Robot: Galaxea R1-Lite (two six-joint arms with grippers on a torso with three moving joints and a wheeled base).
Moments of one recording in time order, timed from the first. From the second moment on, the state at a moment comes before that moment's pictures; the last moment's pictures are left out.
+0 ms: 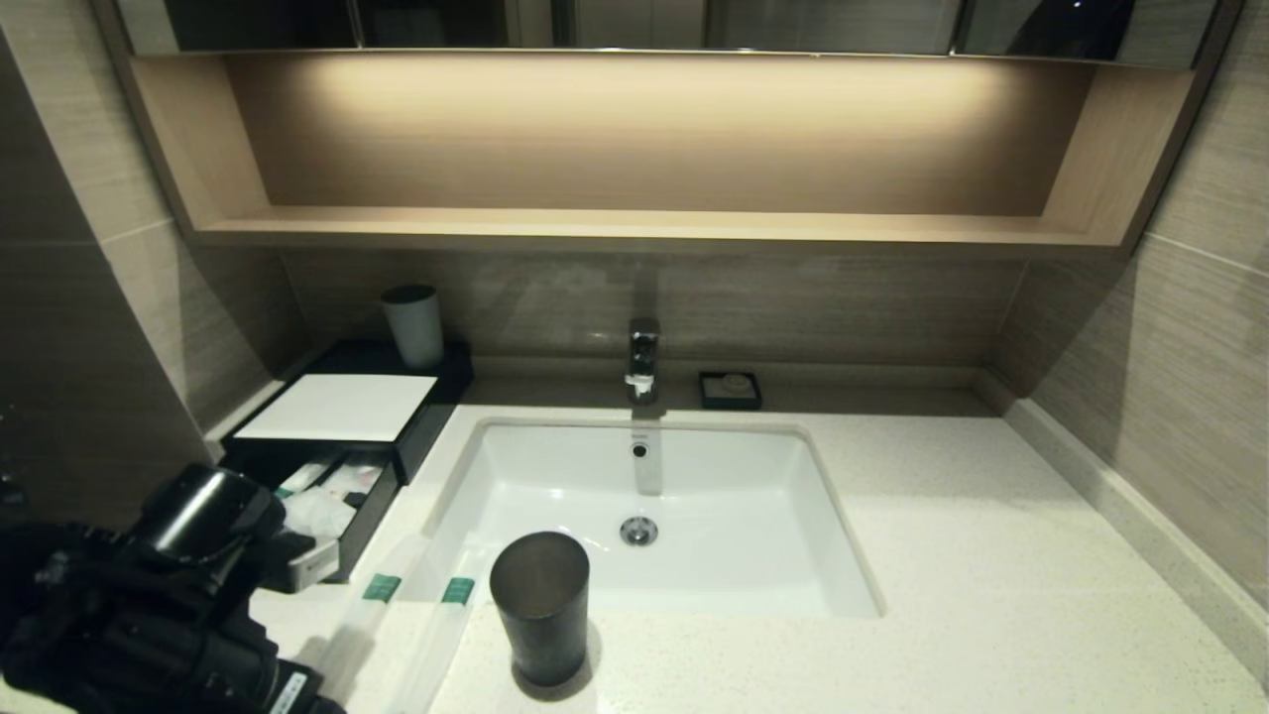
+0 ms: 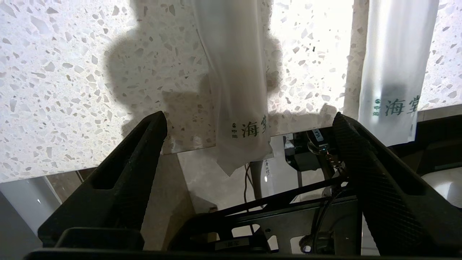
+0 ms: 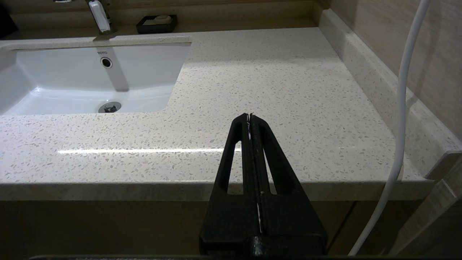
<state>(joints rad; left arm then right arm) -0.17 1.56 -0.62 0.33 -0.09 0.08 0.00 0.00 0.00 -0.01 0.00 0.05</state>
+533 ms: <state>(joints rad) -0.17 1.59 -0.63 0.33 -0.09 0.08 0.00 0.00 0.00 -0.01 0.00 0.05</state>
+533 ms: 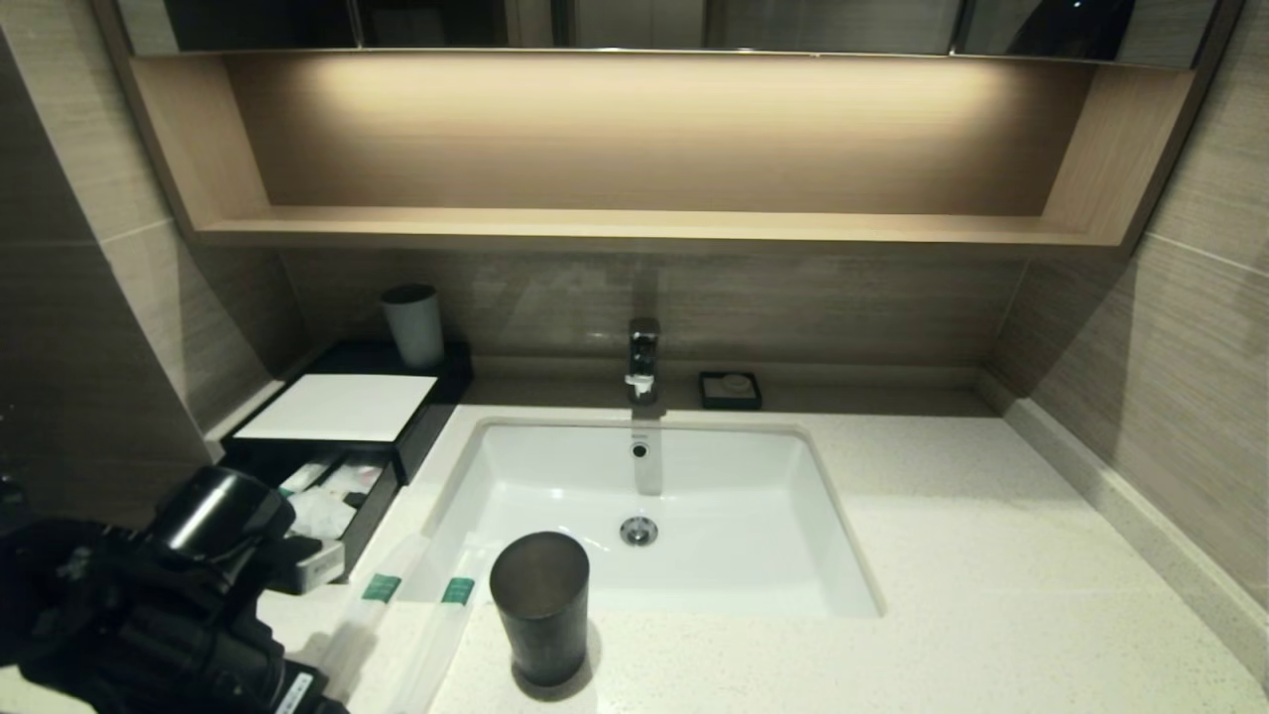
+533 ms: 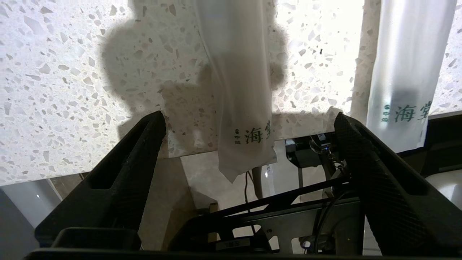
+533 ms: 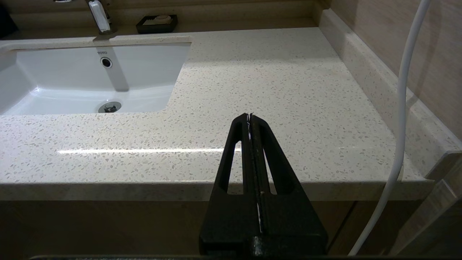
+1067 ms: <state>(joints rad) -0.17 1.61 -0.62 0.29 -0.05 0.07 0.00 0.00 0.00 -0.01 0.00 0.05</state>
